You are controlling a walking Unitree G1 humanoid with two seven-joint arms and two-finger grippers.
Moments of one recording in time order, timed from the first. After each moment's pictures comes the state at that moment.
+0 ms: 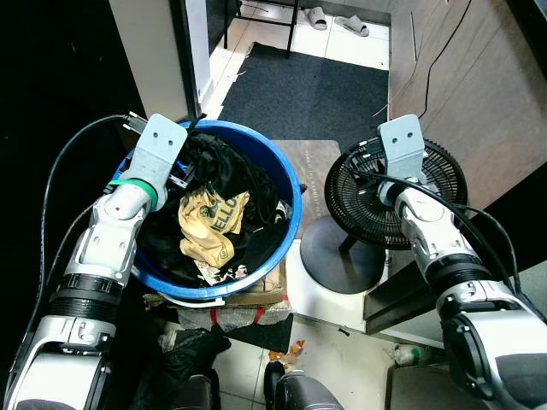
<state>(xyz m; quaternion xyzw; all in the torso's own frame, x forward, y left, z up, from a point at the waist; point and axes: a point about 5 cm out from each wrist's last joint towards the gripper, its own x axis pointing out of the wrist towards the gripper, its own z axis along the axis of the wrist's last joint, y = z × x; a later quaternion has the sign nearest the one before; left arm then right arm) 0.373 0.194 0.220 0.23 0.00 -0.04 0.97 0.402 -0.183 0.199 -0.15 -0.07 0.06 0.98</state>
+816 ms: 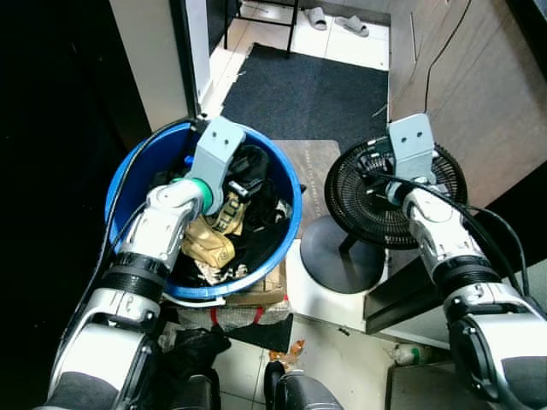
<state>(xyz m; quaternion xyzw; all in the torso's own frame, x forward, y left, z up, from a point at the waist) 0.389 0.118 0.209 0.15 0.05 -0.24 0.96 0.399 -0.199 0.203 -0.16 -0.07 0.04 0.98</state>
